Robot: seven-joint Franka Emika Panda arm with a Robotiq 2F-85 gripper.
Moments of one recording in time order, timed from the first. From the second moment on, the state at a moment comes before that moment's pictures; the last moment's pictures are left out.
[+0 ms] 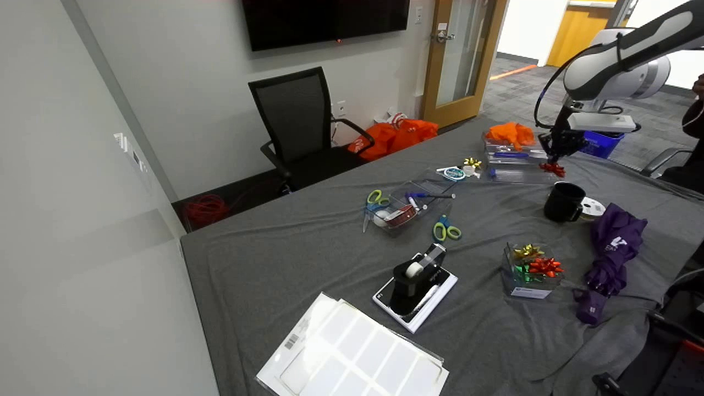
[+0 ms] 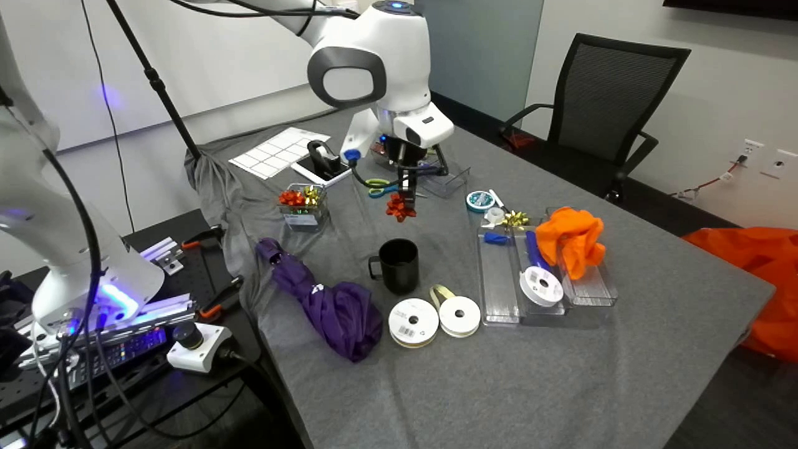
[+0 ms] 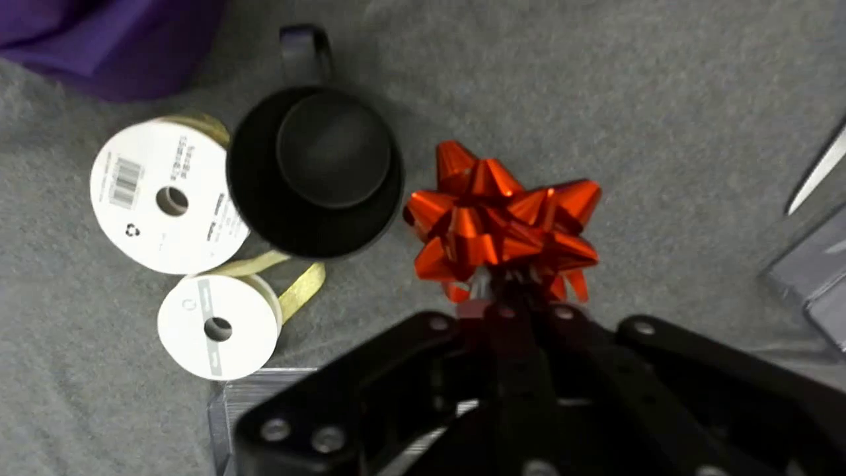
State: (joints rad) arm -0.25 0.39 -0.22 -1.94 0.16 2.34 0.10
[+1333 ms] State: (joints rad) arm -0.17 0.05 -0.12 -2.41 0.34 2.48 -0.12
